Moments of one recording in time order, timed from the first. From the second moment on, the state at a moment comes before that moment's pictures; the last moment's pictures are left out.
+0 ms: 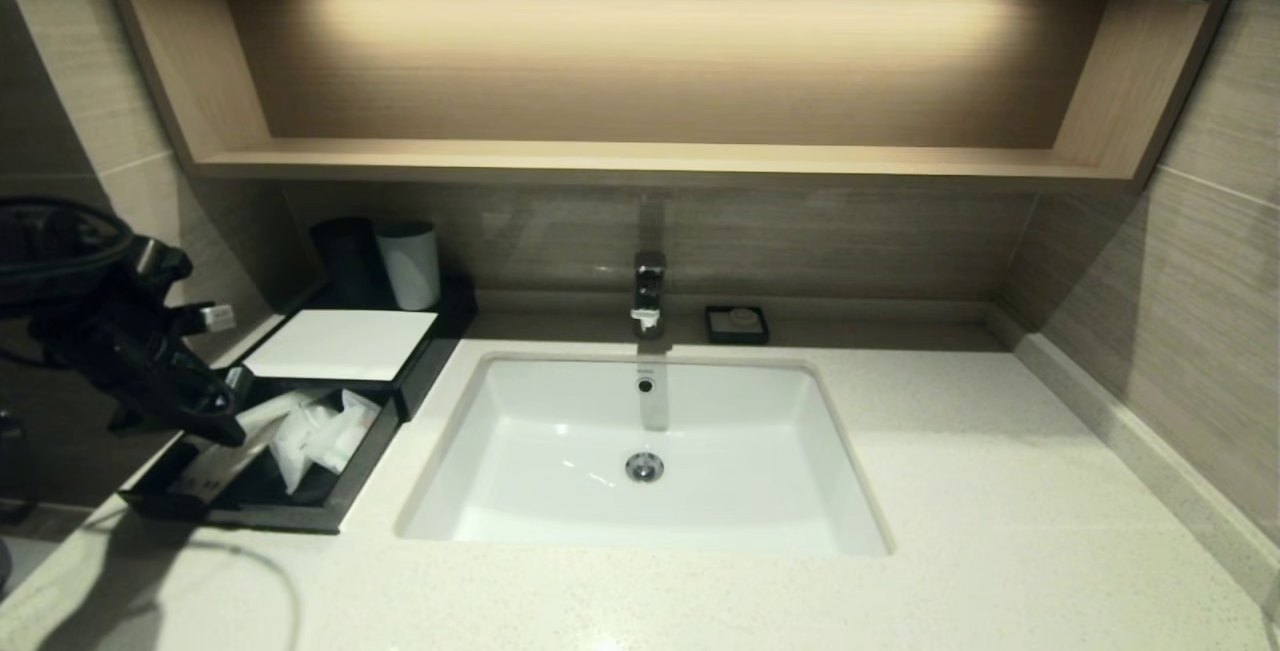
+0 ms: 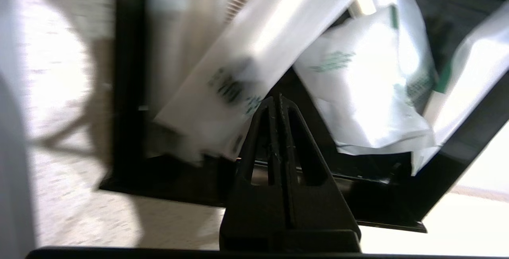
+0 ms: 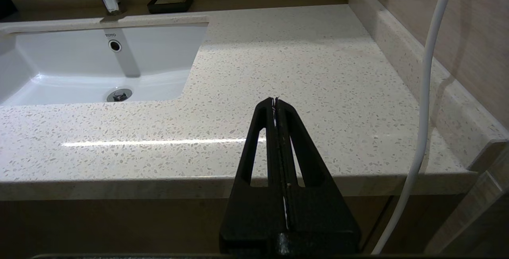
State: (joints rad) left arm 0.33 2.13 -1.66 0.80 -0.16 0.12; right arm 0.00 0.00 0.00 -0.01 -0.01 0.06
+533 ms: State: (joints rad) left arm 0.33 2.13 -1.70 0.73 -0.20 0.11; right arm 0.00 0.00 0.00 -0.01 -0.01 0.06
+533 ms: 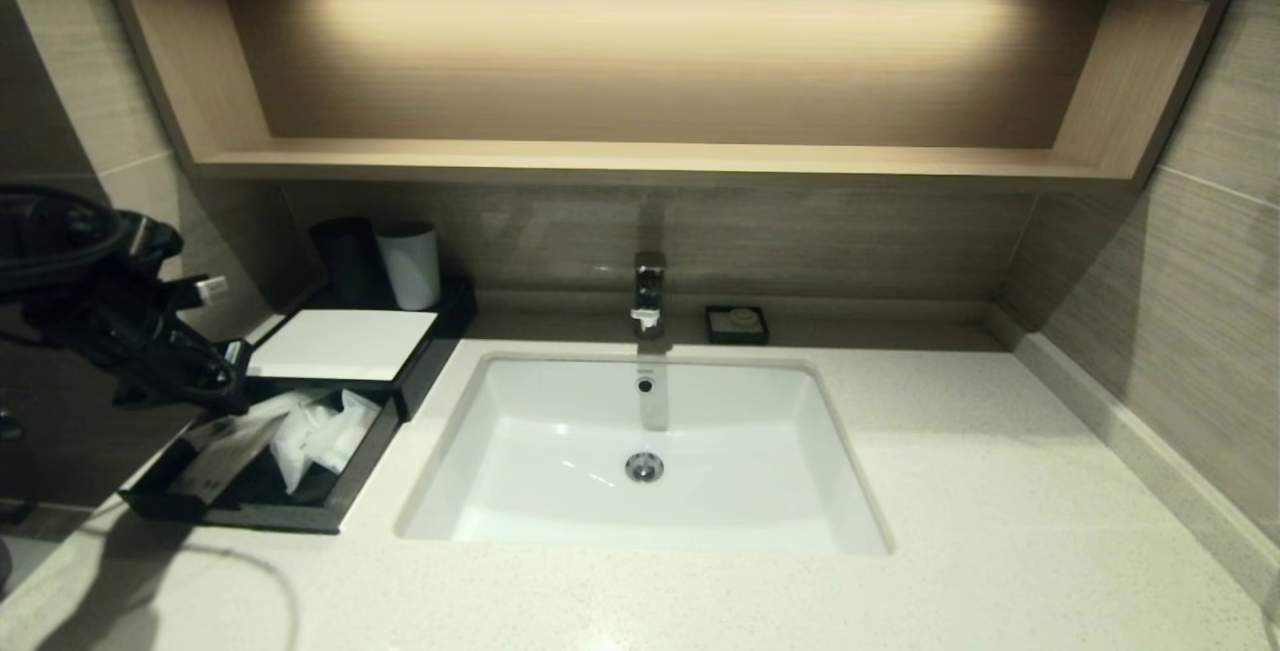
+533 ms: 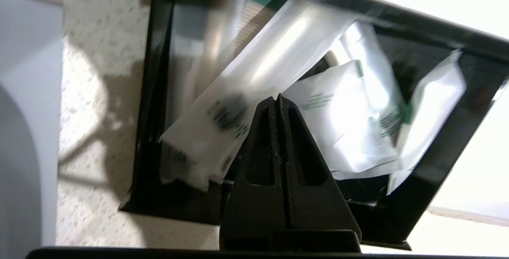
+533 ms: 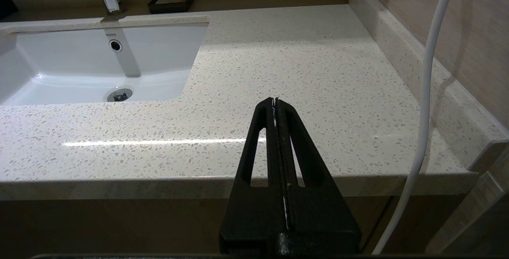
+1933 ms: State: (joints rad) left arm 0.34 2.24 -1.74 0.76 -0.21 0.09; right arm 0.00 0.00 0.00 -0.01 -0.01 0.06
